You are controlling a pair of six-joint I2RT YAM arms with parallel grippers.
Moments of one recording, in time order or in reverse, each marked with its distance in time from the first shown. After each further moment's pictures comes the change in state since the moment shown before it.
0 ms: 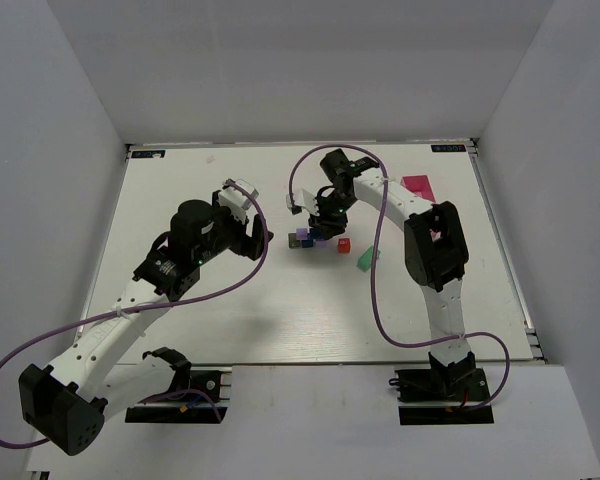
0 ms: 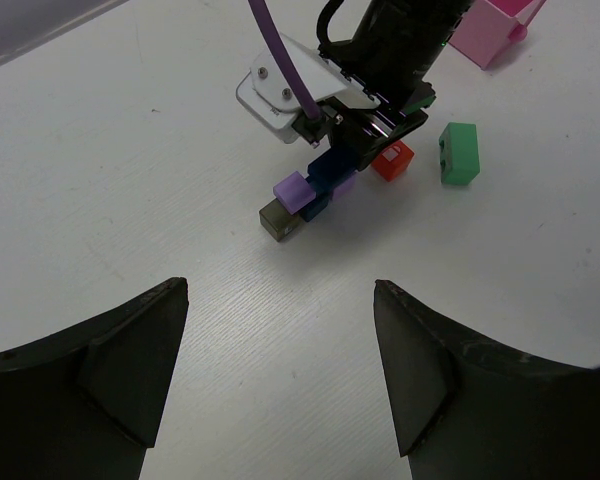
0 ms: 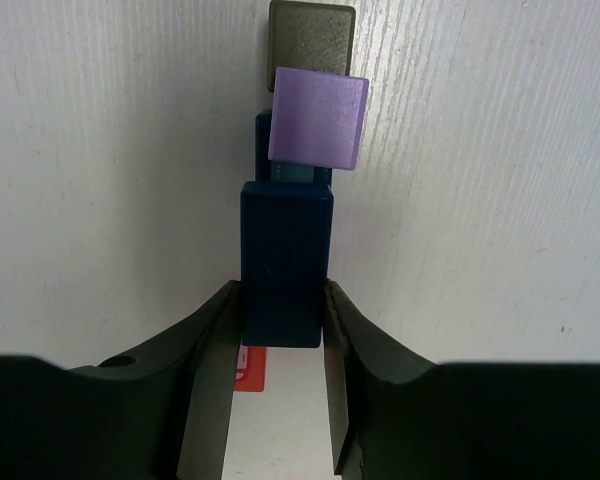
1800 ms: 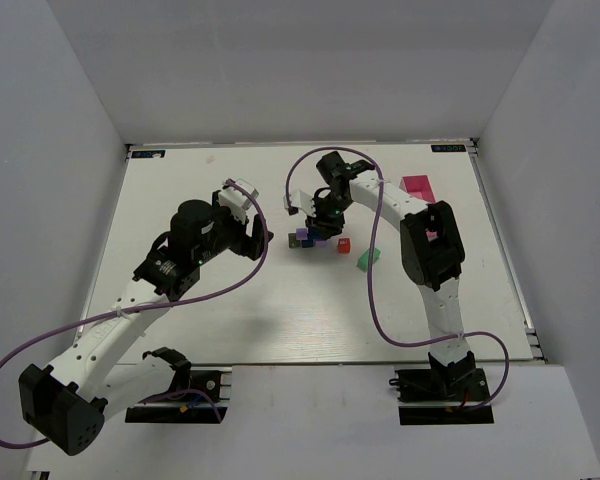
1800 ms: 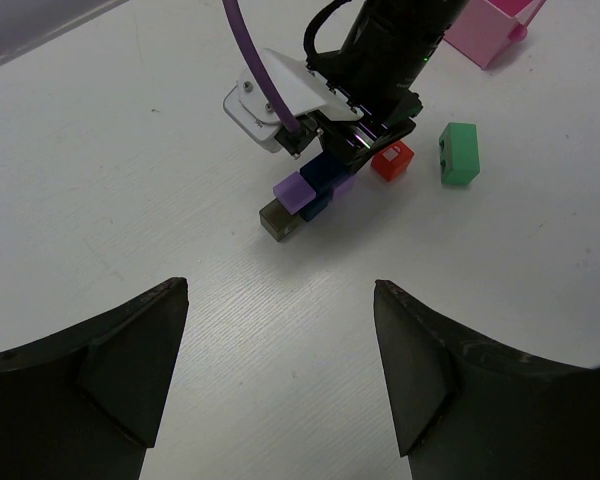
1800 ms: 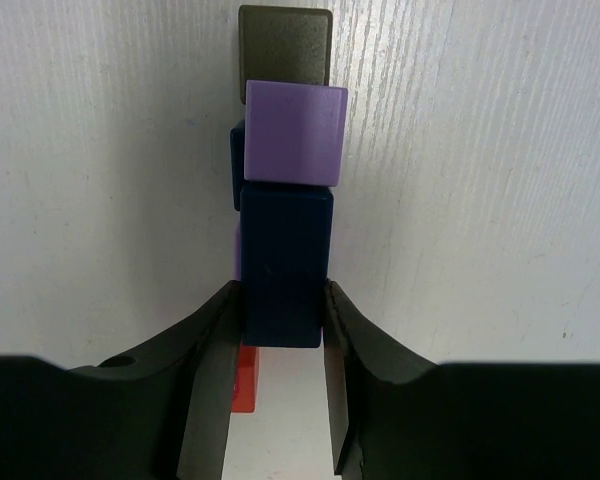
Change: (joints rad) left arm 0.000 0.000 0.000 0.000 0.000 0.000; right arm 0.016 0.023 -0.002 0.044 0.037 0.044
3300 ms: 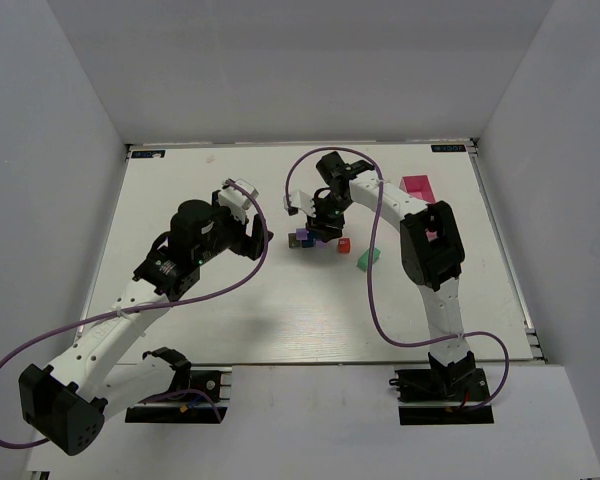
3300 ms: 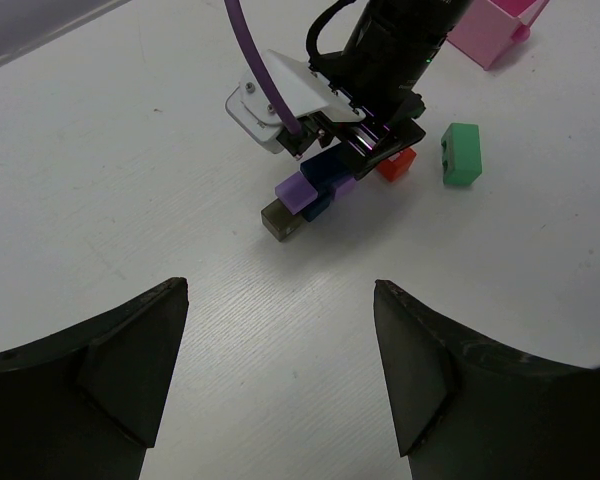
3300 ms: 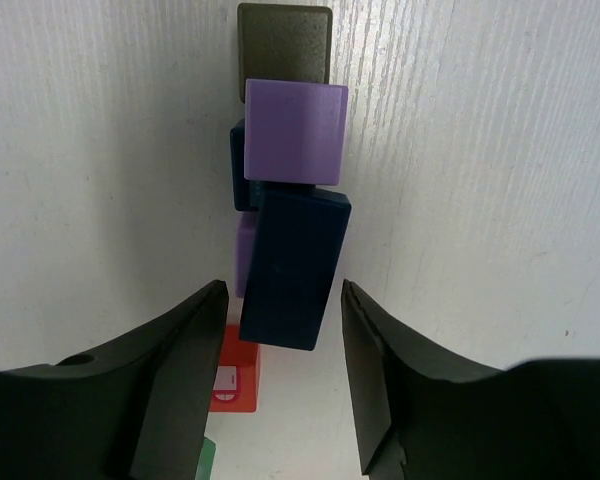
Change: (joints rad) left arm 0.000 0.000 0.000 0.000 -0.005 0.000; right arm 0.002 0.000 -0.002 0.000 0.006 0.005
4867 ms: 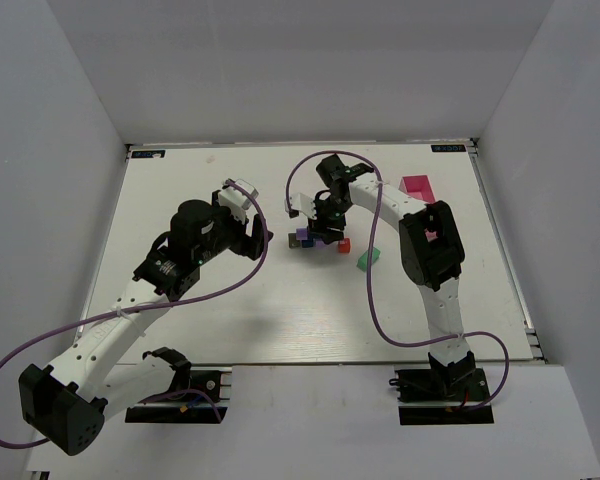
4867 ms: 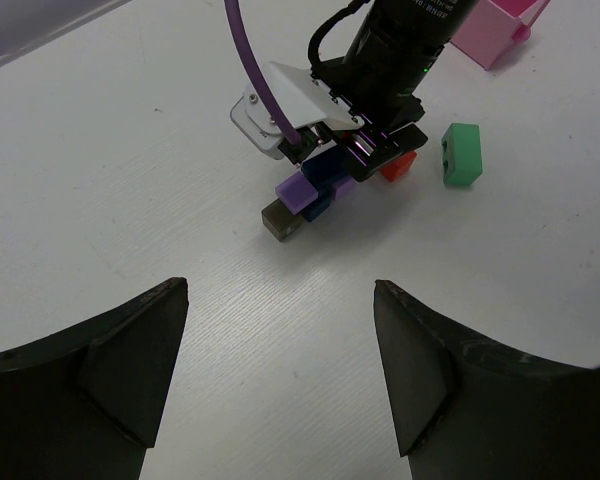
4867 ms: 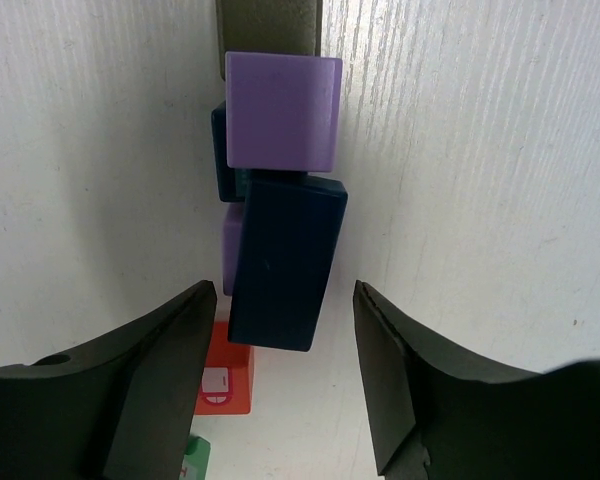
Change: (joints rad) left arm 0.000 0.000 0.000 0.000 -0.001 0.000; right arm 0.000 0.000 -0.033 0.035 0.045 0.007
